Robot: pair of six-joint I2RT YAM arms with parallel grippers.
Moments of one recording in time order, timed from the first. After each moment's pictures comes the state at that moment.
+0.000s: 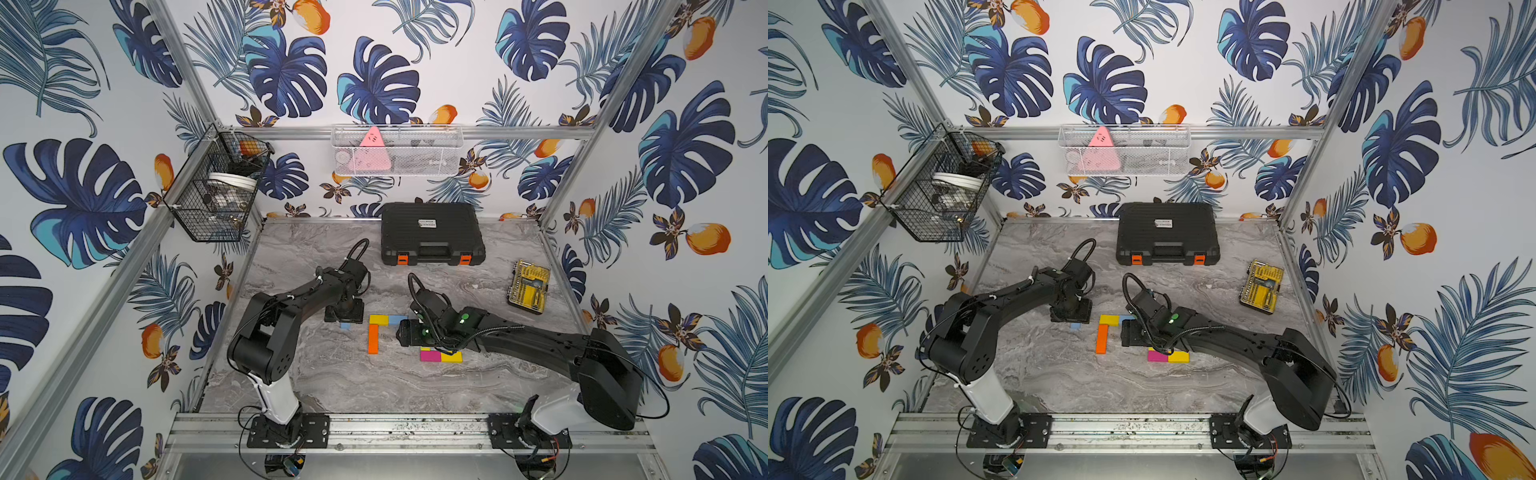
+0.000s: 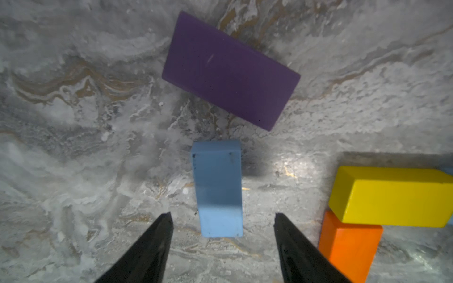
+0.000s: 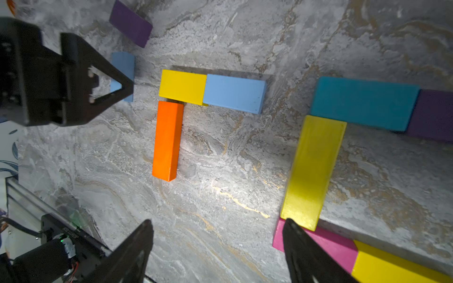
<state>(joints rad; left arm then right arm) -0.35 1.77 1.14 -0.83 -0.09 -0.40 0.93 1.48 0.96 -0.47 0.02 0.81</state>
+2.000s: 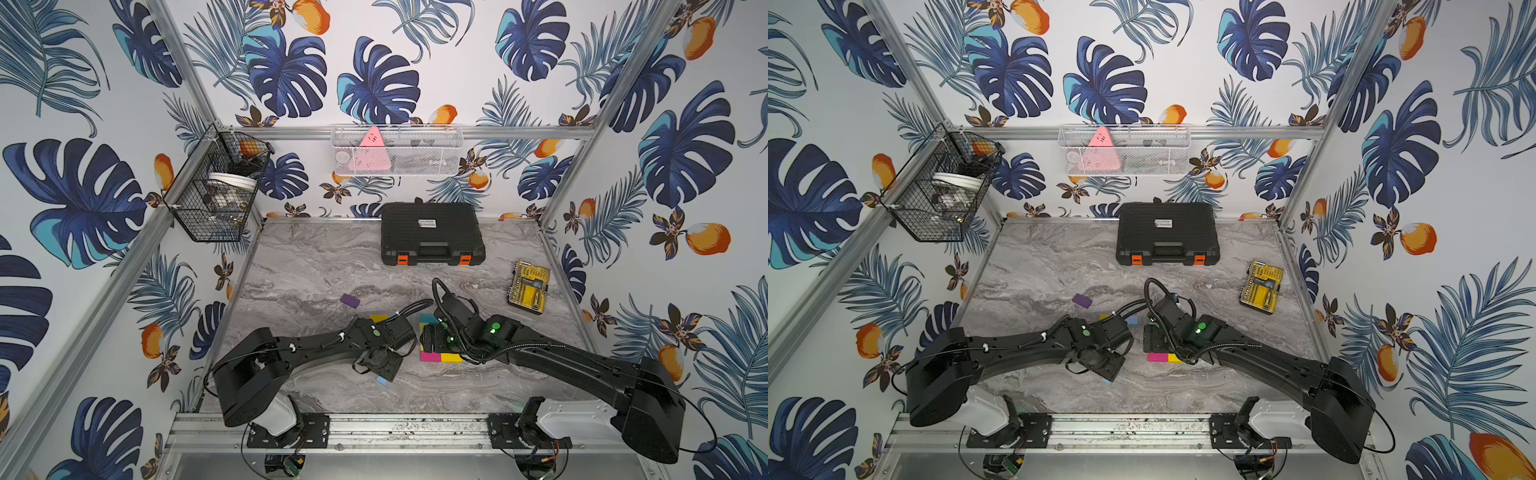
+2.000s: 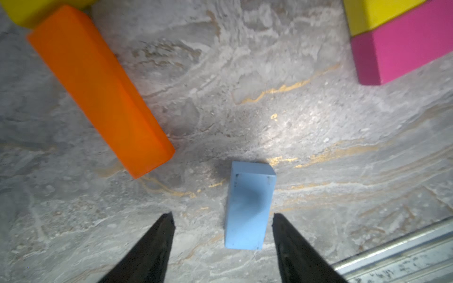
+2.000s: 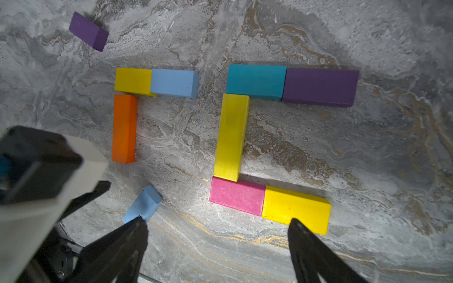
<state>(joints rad) -0.92 1.51 0.92 -0.78 -0.07 -0.52 0.91 1.26 0.85 -0.65 0.13 0.82</state>
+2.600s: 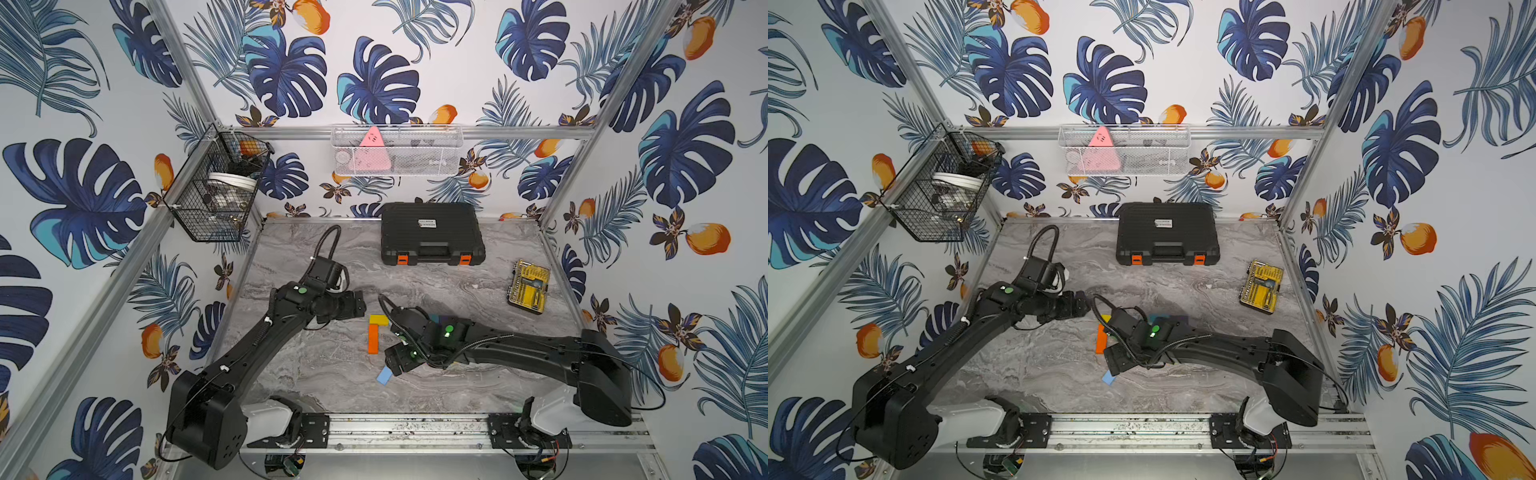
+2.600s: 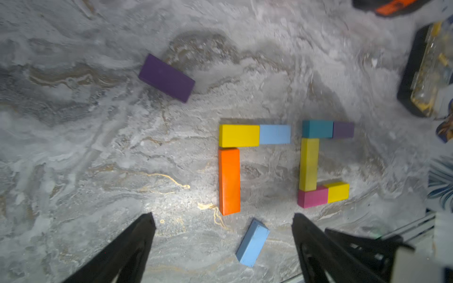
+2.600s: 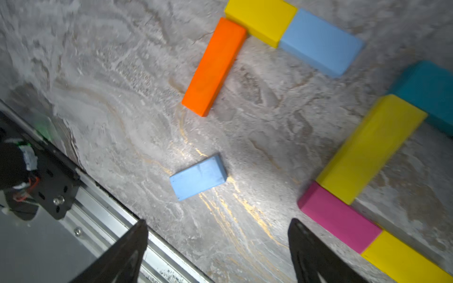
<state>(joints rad) -0.25 1.28 1.01 -0.79 0.21 -0.50 1.16 1.60 1.11 -0.66 0.06 0.58</state>
